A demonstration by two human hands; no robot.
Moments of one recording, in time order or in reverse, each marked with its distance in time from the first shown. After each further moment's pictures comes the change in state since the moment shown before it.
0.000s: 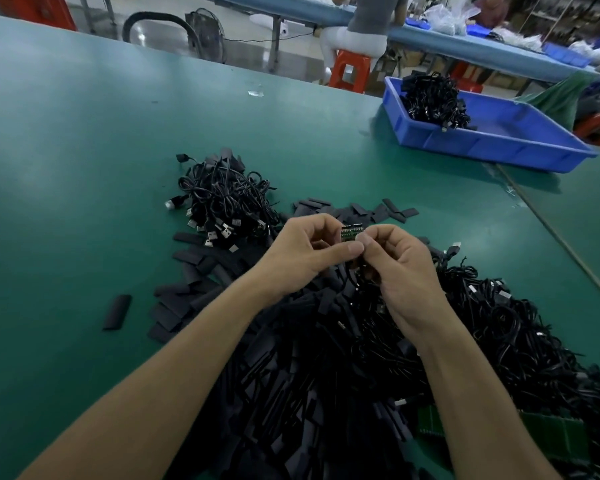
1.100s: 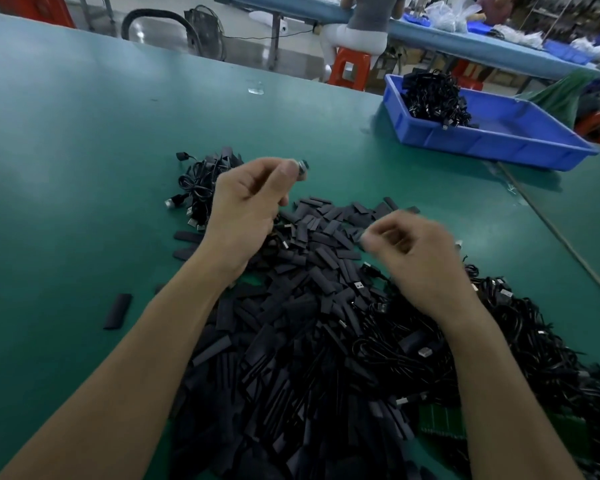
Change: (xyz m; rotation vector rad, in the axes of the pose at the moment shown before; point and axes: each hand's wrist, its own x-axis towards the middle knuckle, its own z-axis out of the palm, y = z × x) left_hand -0.007 0.039 -0.043 -0.011 0.341 0.225; right_hand 0.003 -0.029 -0.017 -0.731 -0.038 -0.258
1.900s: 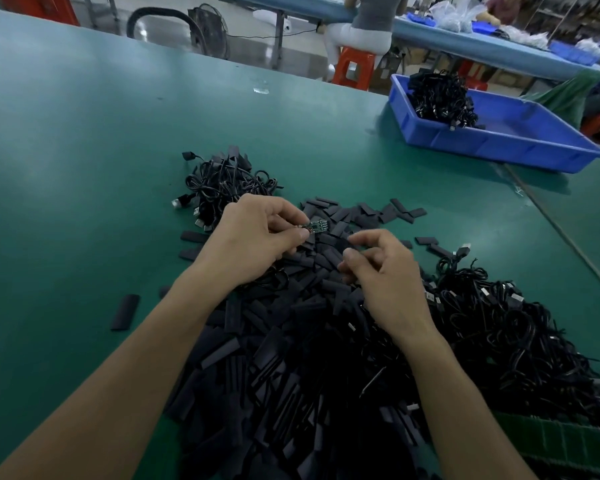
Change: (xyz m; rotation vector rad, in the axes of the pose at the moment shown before) left_hand -0.010 -0.012 -0.019 0.521 -0.185 -0.172; right_hand -0.011 0.001 0.054 0.323 0.044 0.209
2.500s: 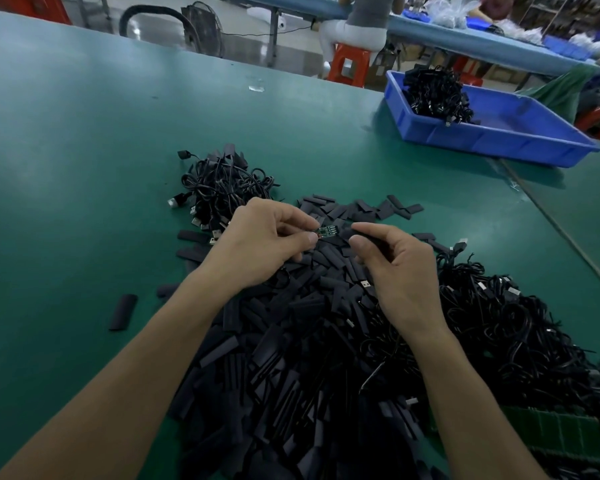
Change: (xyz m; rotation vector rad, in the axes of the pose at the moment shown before) left_hand -0.002 0.005 0.008 -0.033 -0.079 -0.003; right_hand -0.001 -0.001 -0.011 0.022 0.078 -0.173
